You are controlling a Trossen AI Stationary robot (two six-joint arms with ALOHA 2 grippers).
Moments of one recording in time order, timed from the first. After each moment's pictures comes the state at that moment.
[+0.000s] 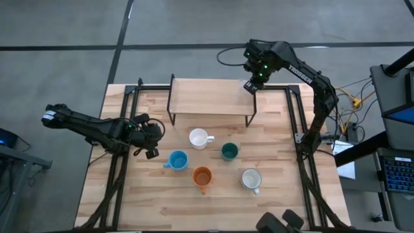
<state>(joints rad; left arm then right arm) -0.24 0.95 0.81 -1.00 -0.47 -0.41 -0.72 1.80 1.90 -1.48 0.03 -0.03</state>
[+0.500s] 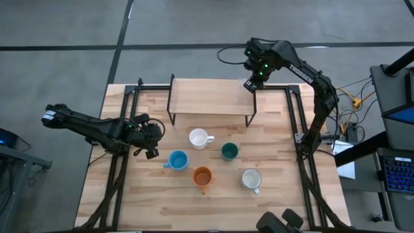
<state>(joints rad) -0.24 0.95 0.81 -1.00 -0.47 -0.41 -0.73 1.79 1.91 -1.47 0.03 -0.03</state>
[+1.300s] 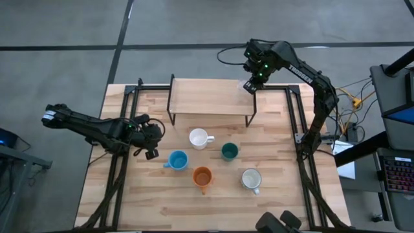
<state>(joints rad) -0.24 0.95 0.81 -1.00 -0.45 -0.41 -0.73 1.79 1.90 -1.48 -0.03 -0.03</state>
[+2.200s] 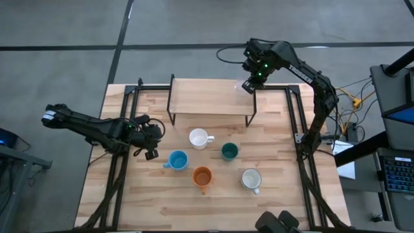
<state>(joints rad) -0.24 0.95 0.81 -1.00 -0.43 -0.41 -0.73 1.80 1.90 -1.46 -0.08 -0.02</state>
